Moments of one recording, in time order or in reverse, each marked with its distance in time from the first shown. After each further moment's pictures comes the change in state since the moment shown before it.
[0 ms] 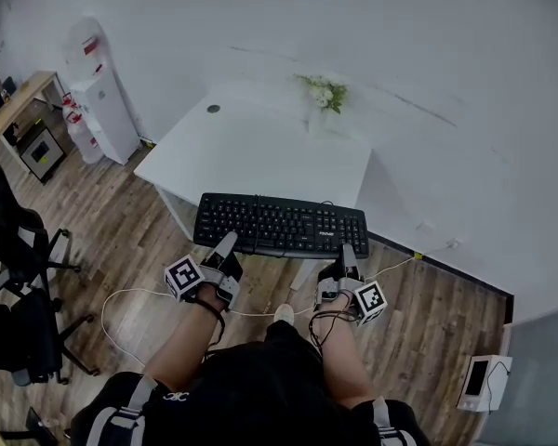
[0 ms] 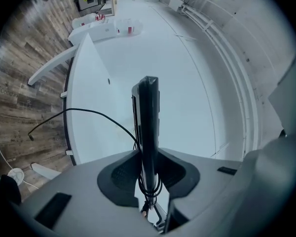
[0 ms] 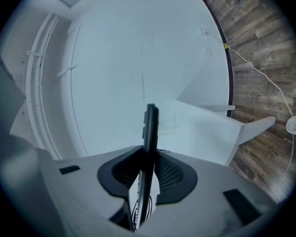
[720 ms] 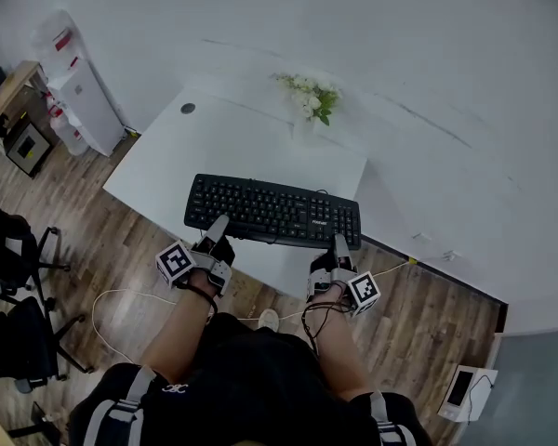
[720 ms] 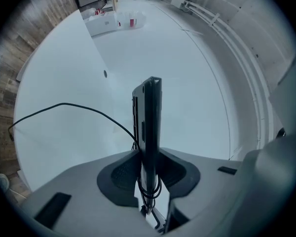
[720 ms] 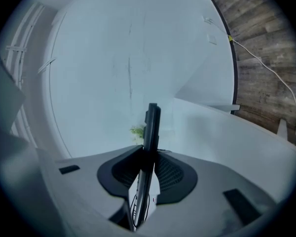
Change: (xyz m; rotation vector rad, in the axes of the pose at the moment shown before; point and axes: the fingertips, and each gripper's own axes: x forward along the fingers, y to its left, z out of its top) left arm 0.207 0.028 0.048 -0.014 -0.024 0.054; right arm 0.188 -0.033 0.080 0.019 0.046 -0.096
